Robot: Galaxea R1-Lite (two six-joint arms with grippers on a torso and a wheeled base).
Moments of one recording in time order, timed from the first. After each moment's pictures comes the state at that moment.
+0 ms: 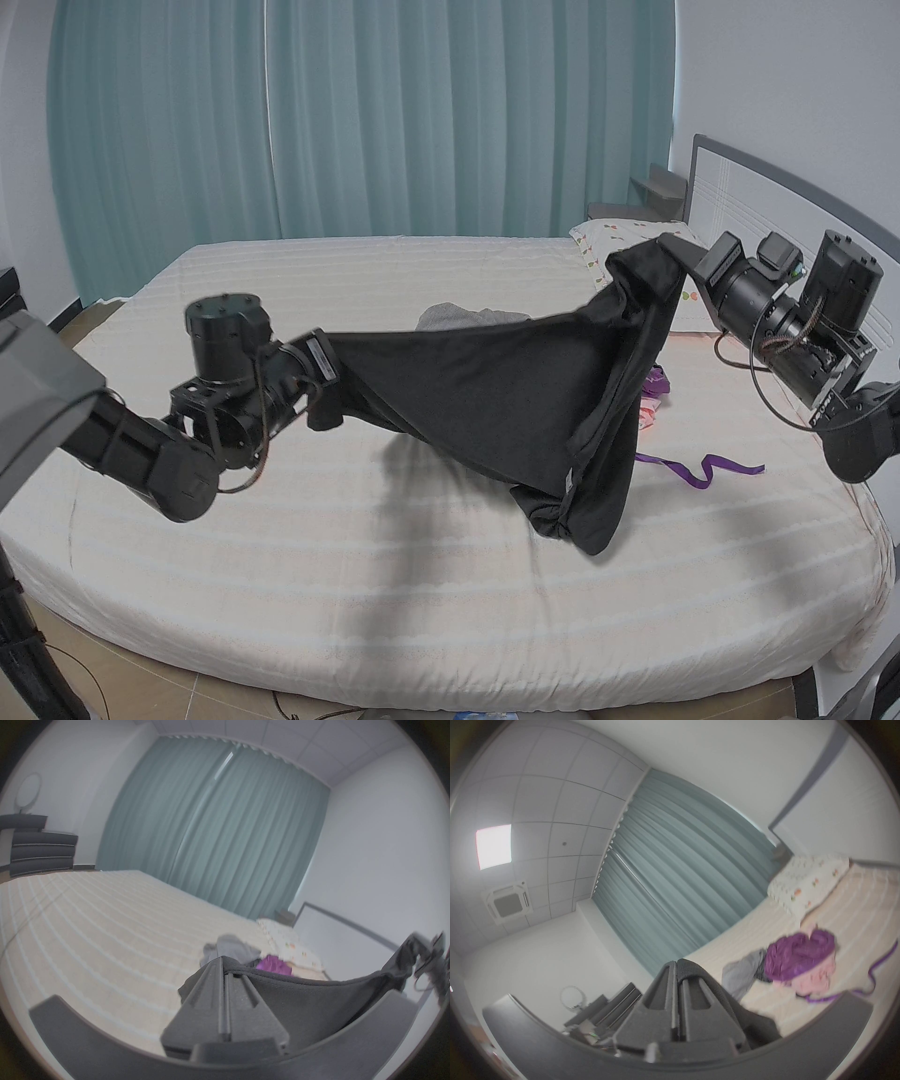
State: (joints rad) left arm -0.38 1.97 -0.93 -0.91 0.27 -0.46; right arm 0.34 1.75 -0.88 -1.08 0.08 0.73
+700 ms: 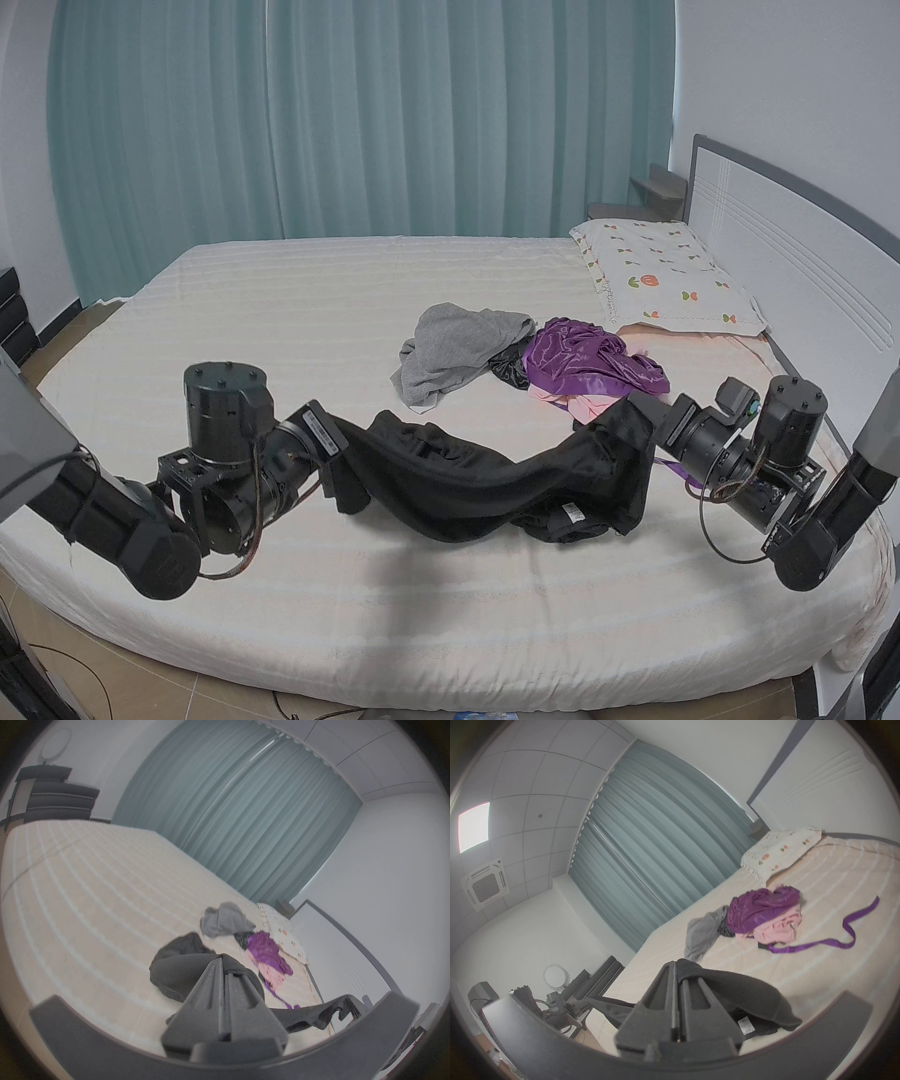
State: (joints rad) left arm -0.48 1.85 -0.66 -0.88 0.28 -0.77; right arm 0.37 1.96 -0.49 -1.43 0.06 0.70
